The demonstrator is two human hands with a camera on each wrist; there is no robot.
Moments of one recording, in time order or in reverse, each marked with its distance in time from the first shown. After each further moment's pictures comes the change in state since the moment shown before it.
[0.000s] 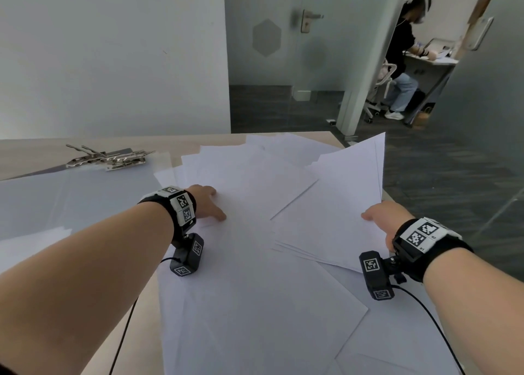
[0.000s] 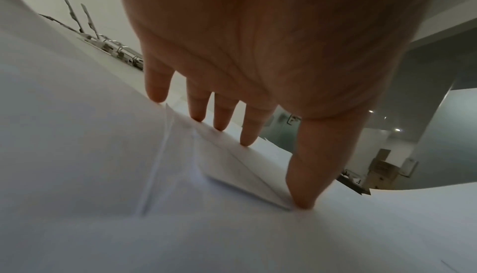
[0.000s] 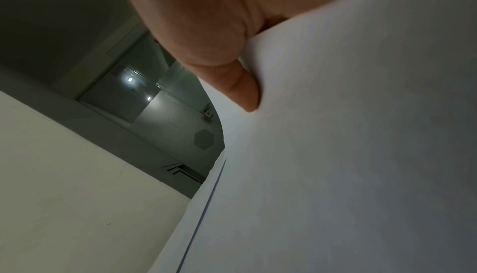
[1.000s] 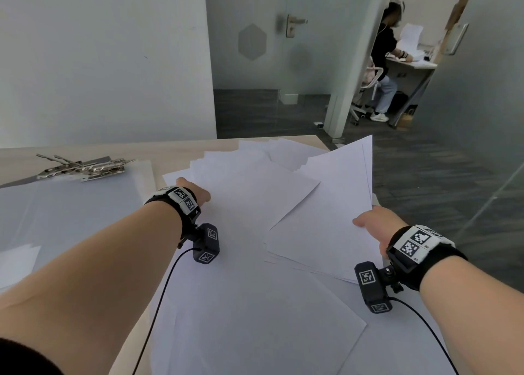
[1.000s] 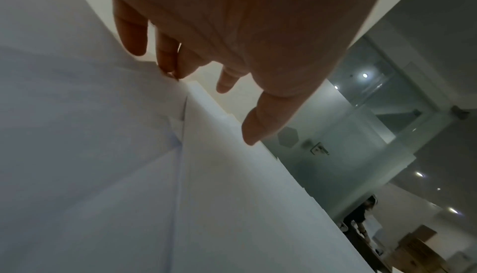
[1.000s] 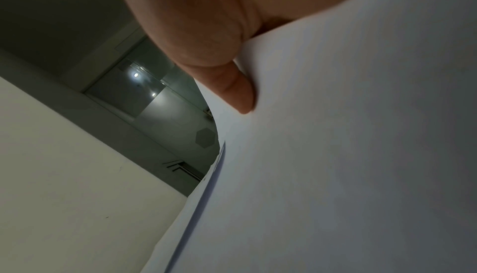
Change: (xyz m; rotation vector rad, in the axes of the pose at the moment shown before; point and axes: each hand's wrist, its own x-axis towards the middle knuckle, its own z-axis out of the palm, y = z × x) left_hand 0.029 0.030 -0.014 -0.427 0.088 -0.300; right_hand 0.005 0.011 -0.012 -0.031 -0.004 -0.060
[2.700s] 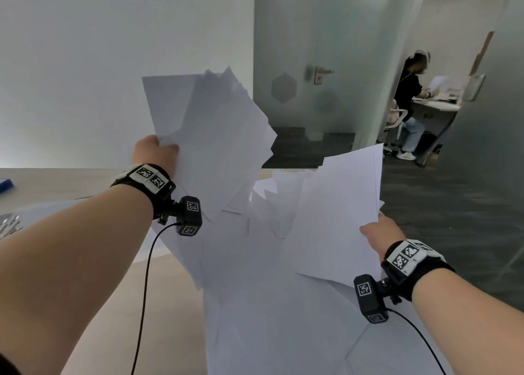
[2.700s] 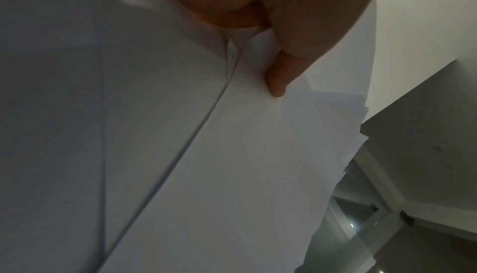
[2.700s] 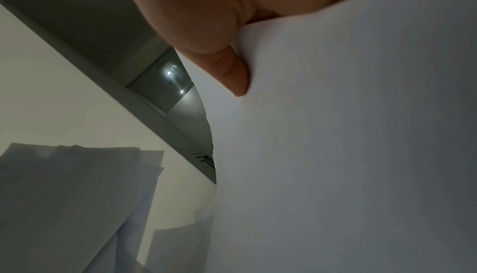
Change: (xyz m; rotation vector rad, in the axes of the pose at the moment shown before) left_hand -0.106 -0.081 -0.178 -0.576 0.660 0.333; right_hand -0.067 -0.025 0.011 0.233 0.117 -0.269
